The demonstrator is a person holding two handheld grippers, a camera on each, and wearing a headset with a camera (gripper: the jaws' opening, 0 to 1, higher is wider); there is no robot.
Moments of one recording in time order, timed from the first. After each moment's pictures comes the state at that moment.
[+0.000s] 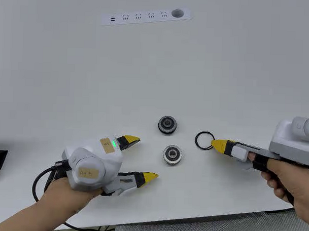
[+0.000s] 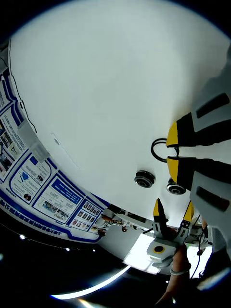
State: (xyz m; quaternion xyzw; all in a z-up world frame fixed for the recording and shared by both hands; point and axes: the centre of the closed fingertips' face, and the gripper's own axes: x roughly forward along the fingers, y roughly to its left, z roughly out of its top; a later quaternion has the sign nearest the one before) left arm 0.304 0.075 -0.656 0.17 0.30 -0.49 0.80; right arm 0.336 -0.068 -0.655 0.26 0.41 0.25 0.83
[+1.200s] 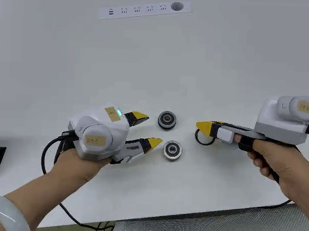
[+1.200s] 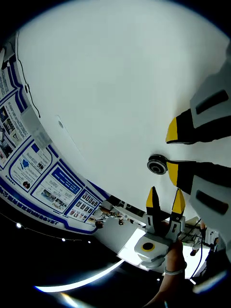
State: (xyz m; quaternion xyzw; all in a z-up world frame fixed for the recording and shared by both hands) left arm 0.354 0.057 -0.635 0.17 0.26 -0.48 0.82; right arm 0.363 -0.034 -0.638 0.26 0.39 0.29 0.83
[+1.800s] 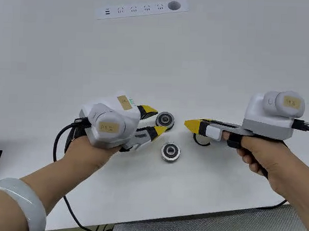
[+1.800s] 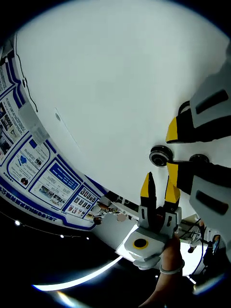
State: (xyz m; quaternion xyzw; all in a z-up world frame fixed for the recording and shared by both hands) left arm 0.376 0.036 -0.635 0.18 0.26 -0.49 0.81; right arm 0.368 -0.013 -0.636 0.26 0.39 0.32 0.82
